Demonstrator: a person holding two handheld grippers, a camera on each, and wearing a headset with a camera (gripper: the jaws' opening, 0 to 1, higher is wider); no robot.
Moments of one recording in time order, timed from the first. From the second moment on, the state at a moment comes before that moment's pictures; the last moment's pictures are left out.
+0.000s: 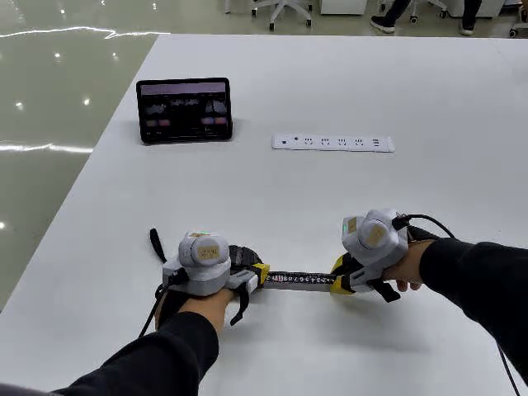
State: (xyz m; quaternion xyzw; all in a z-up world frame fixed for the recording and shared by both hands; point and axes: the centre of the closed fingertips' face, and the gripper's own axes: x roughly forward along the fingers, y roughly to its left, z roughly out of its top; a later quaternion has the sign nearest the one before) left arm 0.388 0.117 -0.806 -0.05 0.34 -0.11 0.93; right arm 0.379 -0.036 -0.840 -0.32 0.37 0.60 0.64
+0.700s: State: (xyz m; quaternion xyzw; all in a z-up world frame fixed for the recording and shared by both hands) left arm 0.388 0.118 -0.807 -0.06 0.35 -0.11 0.93; right arm 0.381 -0.016 -0.841 -0.32 0.36 0.60 0.64
